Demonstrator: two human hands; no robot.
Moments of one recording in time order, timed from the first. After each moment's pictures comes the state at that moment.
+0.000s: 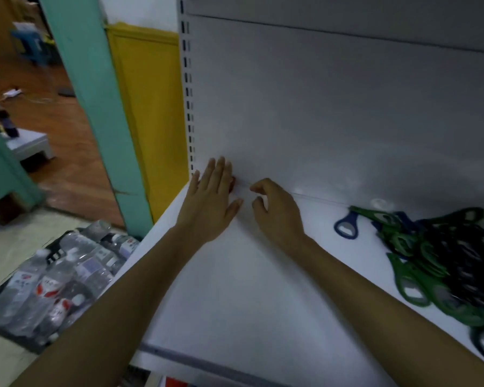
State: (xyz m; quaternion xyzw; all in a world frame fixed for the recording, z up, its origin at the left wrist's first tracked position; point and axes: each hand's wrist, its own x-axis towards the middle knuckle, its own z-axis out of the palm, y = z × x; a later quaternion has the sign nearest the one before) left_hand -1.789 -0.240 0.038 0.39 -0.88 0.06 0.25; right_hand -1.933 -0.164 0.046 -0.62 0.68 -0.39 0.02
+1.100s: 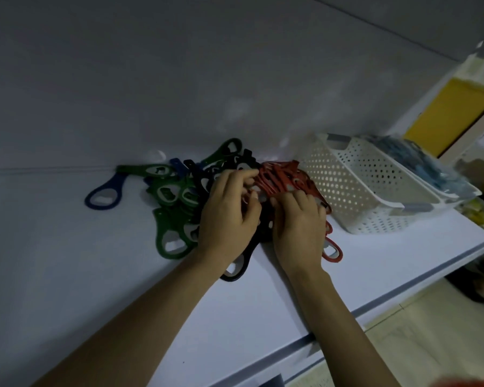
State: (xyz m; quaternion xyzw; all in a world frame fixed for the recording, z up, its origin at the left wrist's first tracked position) left_hand -2.094 0.020 0.035 0.08 -0.79 -0.42 0.44; right_hand -2.155 0.130 0.036 -0.32 0.86 -0.25 -0.31
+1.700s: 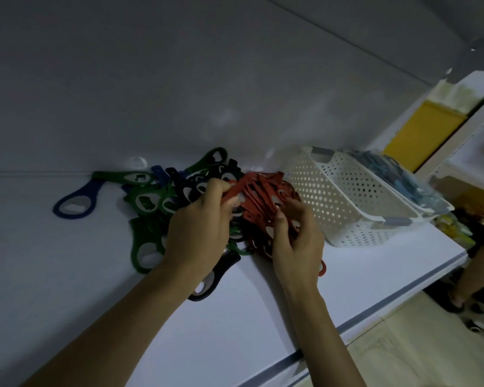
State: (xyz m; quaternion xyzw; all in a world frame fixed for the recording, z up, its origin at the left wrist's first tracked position) left_hand -2.084 0.014 0.044 0.09 -0.83 -0.34 0.43; right_hand -2.159 0.145 0.034 -0.23 0.81 -0.49 -0.22
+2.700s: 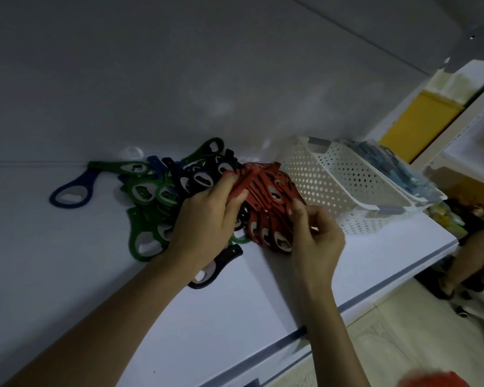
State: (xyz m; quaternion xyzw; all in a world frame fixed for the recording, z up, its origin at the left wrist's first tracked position) left_hand -2.090 0.016 0.040 0.02 -0.83 -0.37 0.42; right_hand -2.152 0.171 0.043 -0.18 0.78 -0.57 -0.21
